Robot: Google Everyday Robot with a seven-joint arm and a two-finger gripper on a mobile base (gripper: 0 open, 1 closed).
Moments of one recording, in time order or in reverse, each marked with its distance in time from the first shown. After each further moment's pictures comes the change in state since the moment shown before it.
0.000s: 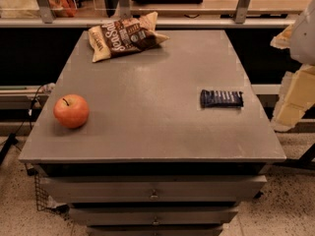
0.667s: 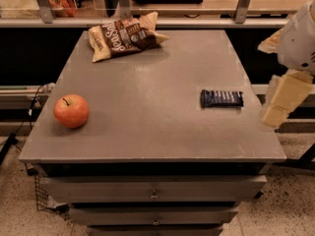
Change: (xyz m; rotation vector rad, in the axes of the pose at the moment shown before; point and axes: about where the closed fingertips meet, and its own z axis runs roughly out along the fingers) arm -0.016 0.000 0.018 -0.018 -0.076 -0.011
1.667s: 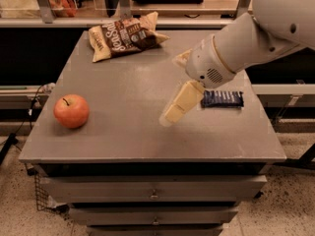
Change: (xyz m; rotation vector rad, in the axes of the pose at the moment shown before) arm -0.155 0.007 0.100 -0.168 -0.490 0.008
